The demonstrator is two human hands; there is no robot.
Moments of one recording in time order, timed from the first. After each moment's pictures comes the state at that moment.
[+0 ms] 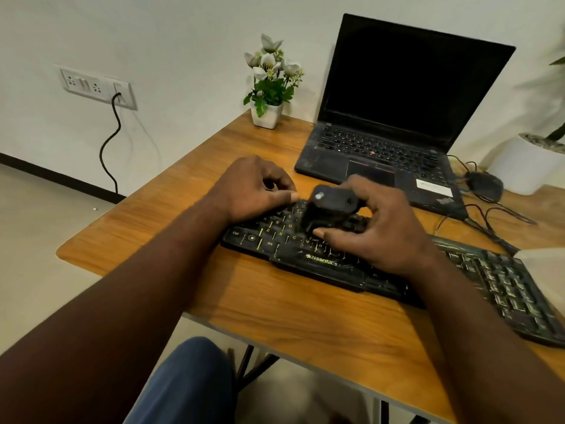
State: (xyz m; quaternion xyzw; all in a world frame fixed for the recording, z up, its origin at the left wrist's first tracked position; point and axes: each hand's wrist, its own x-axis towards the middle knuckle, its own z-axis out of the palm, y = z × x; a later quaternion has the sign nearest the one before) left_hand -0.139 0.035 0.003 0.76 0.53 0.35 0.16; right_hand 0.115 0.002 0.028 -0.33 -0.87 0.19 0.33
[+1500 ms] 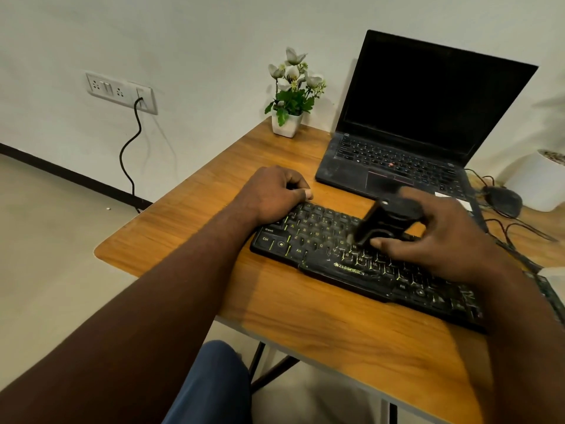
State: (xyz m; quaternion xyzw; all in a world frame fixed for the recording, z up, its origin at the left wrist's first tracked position) left_hand -0.142 0.048 -0.004 0.68 0.57 0.37 0.26; right_hand 0.146 0.002 0.048 -0.41 -0.84 0.24 0.25
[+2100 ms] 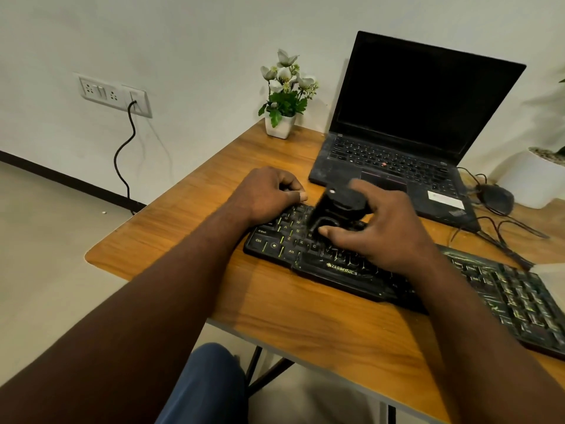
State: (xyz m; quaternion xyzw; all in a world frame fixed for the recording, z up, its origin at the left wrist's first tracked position) left_hand -0.140 0.046 -0.001 0.68 0.58 0.37 0.26; right_hand 0.090 0.002 0.035 -0.41 -0.84 0.19 0.31
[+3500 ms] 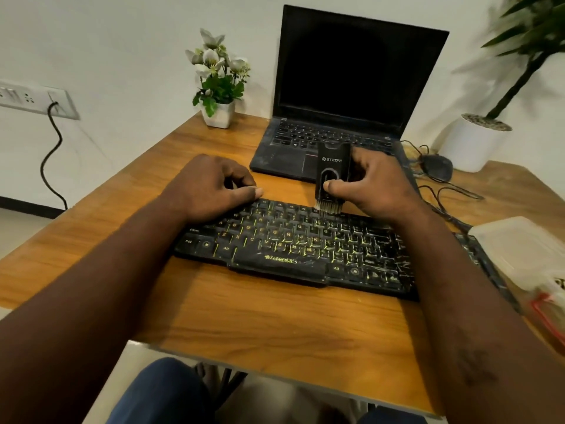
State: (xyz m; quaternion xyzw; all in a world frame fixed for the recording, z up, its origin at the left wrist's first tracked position) left_hand -0.124 0.047 0.011 0.79 0.51 0.31 0.16; right_hand 0.169 0.054 0.040 -0.54 -0.75 0.20 0.33
